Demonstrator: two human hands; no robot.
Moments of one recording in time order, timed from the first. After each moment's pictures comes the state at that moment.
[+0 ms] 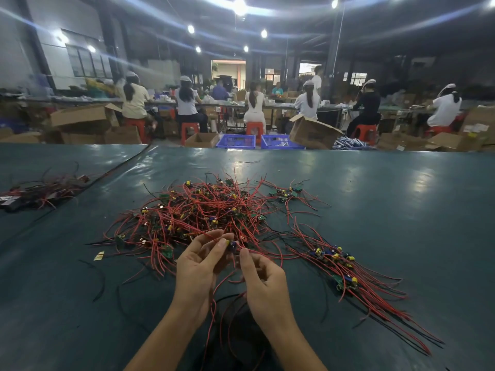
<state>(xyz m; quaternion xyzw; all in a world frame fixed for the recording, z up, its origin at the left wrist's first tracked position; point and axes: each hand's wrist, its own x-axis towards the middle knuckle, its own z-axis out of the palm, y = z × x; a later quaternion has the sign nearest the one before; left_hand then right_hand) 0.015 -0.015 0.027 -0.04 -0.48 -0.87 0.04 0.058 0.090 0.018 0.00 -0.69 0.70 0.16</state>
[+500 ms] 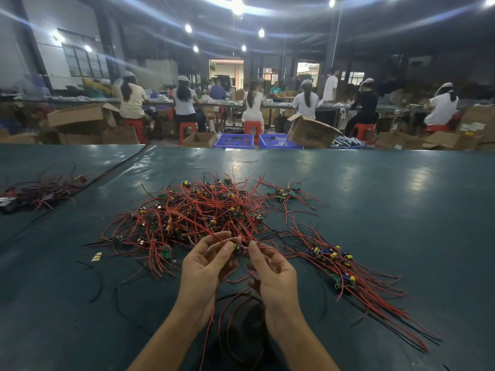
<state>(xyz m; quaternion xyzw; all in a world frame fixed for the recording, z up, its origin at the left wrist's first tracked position) 0.019 -0.009 0.026 -0.07 -0.49 -0.87 0.01 0.048 0.100 0.019 -0.11 -0.54 0.83 0.14</state>
